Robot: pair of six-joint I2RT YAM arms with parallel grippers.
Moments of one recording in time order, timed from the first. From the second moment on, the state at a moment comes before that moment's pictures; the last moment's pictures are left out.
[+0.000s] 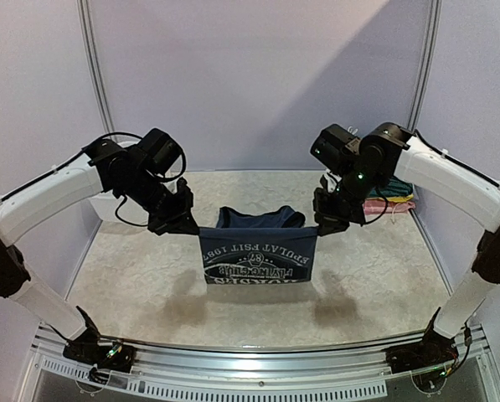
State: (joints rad) left arm -0.71 1.47 1.42 -1.04 0.23 -0.93; right arm 0.82 1.65 1.69 -1.30 -0.06 0.90
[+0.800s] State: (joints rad) left arm -0.47 2.01 1.91 -1.11 0.37 -0.69; right arm 0.56 2.22 2.27 -1.32 -0.08 0.60
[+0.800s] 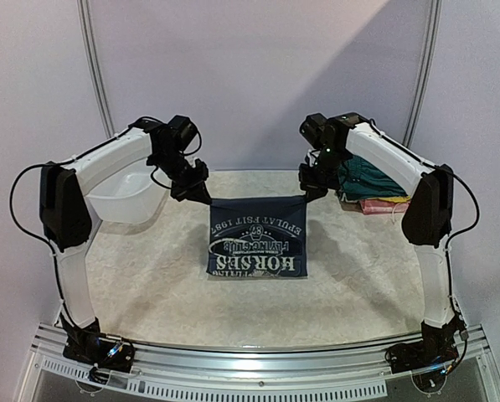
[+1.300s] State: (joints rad) left arm -0.40 2.21 2.01 -1.01 0.45 -0.68; right arm 0.50 2.39 2.35 -1.33 -0.18 0.54
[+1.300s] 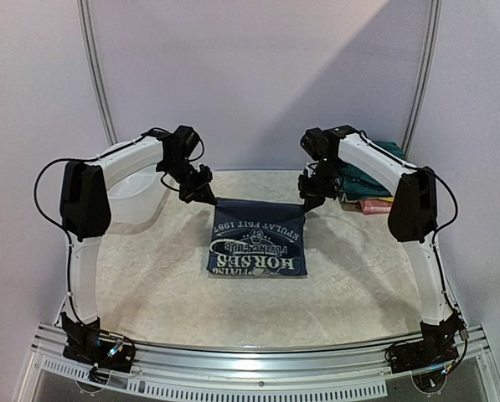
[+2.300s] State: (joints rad) left arm -0.32 2.38 2.13 -0.60 0.45 -0.88; right arm 0.36 2.38 2.30 -0.87 -0.33 0.59
